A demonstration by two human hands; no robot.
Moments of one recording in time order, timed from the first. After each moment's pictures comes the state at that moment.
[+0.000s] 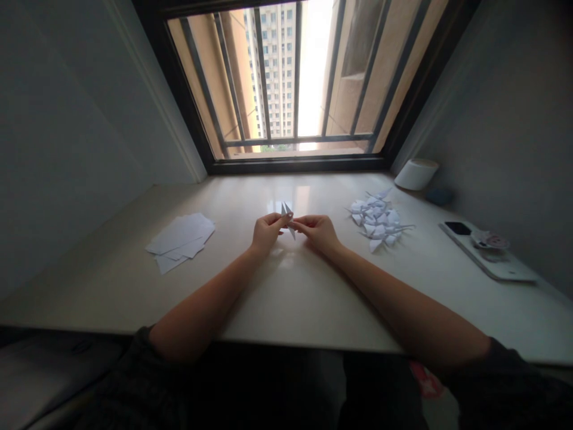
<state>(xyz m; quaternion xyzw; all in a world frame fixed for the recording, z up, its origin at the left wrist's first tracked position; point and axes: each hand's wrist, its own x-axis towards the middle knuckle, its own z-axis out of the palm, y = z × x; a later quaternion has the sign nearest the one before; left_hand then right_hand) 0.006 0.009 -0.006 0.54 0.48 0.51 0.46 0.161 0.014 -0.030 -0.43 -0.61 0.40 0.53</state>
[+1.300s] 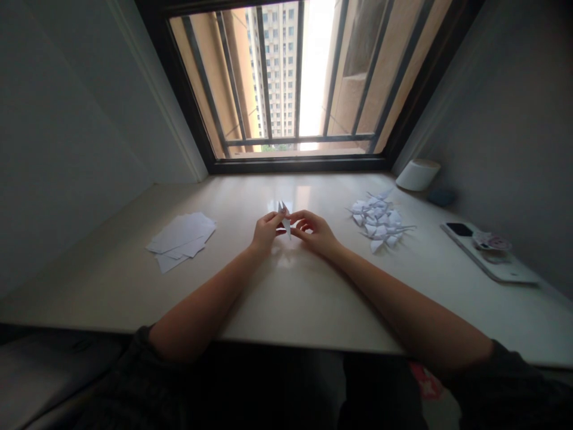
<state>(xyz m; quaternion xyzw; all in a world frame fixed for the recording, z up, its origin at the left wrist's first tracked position) 0.008 0.009 -0.004 0.44 0.45 0.54 0.56 0.160 0.007 -0.022 -0.34 -0.69 0.40 0.49</state>
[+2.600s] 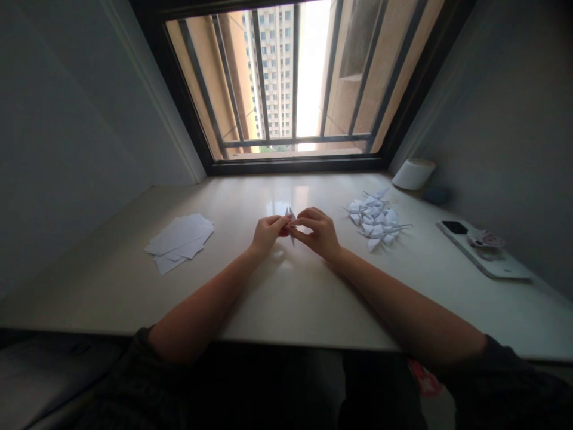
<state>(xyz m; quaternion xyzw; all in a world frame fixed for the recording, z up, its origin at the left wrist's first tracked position) 0.007 0.012 -0.010 0.52 0.45 0.50 0.53 0.164 0.001 -0.014 -0.32 -0.78 0.02 0.53</state>
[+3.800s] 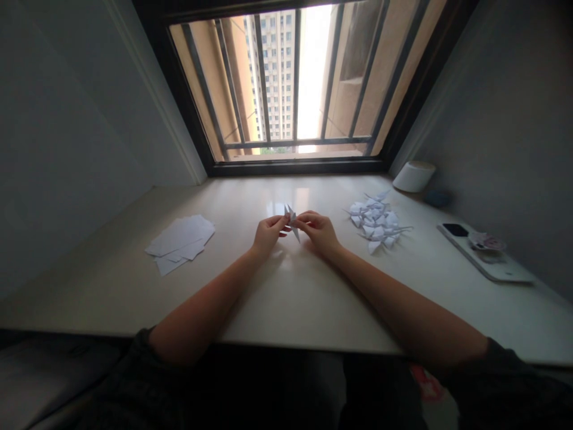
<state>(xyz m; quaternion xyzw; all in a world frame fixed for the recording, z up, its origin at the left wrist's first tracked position) 0.007 0.009 -0.006 0.52 0.46 0.51 0.51 0.160 0.015 -0.026 -0.38 -0.62 0.38 0.58</state>
